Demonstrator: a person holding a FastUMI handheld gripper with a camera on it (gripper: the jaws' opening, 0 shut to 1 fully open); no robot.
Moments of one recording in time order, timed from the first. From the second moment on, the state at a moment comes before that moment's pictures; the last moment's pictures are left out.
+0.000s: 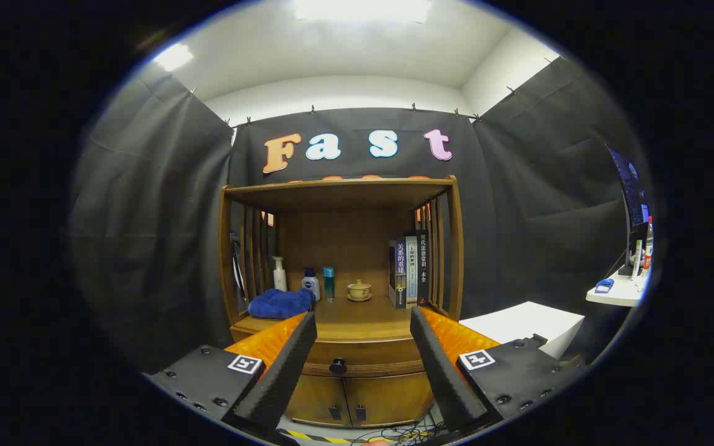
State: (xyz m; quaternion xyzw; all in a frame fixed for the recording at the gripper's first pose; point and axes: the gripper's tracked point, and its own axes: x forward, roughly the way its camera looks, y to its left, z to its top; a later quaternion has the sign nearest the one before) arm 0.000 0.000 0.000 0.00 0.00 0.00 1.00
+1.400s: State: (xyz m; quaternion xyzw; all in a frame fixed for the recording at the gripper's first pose) arm -0.009 0.000 0.023 0.02 -0.03 -0.01 1.00
